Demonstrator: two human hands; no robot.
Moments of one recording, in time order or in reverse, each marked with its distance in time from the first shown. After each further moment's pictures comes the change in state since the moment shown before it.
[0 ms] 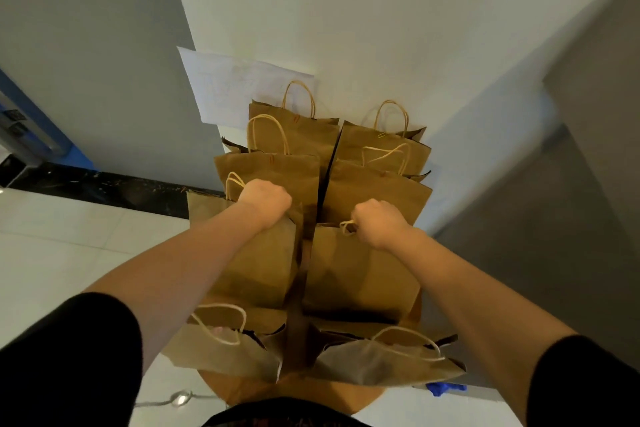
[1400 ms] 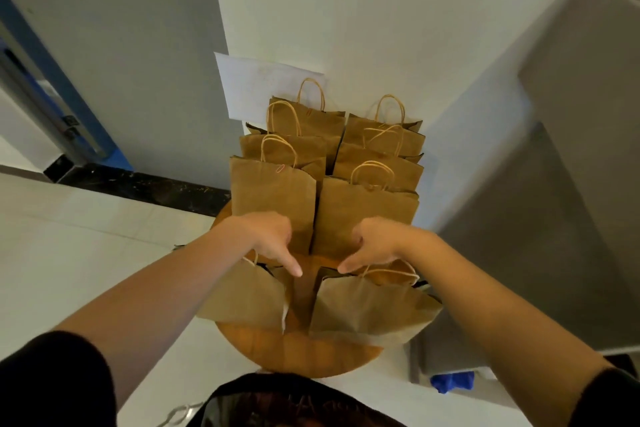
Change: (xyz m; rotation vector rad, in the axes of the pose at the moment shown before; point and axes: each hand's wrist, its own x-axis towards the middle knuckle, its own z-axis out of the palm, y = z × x) left_hand -0.120 0.057 0.012 -0.621 -0.396 0.025; right_hand -0.119 -0.025 0.016 0.231 -0.256 -0.097
